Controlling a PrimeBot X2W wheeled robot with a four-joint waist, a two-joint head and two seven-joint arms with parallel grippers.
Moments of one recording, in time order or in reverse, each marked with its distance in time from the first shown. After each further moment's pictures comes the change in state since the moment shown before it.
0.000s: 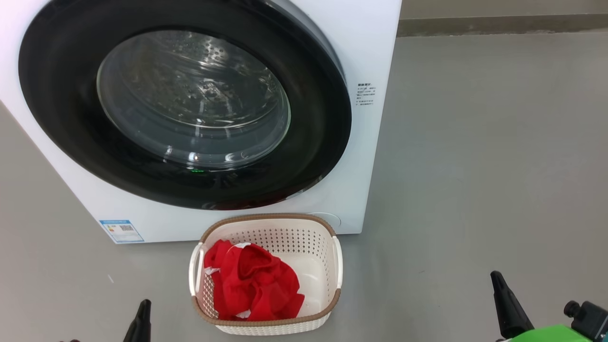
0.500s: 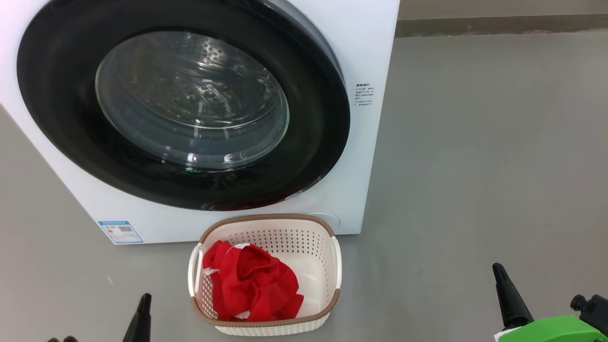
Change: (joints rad) left arm -0.023 -0.013 0.010 0.000 -0.168 0.000 0.044; right arm -0.034 -0.004 -0.008 0.001 0.171 0.000 0.044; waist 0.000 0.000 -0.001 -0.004
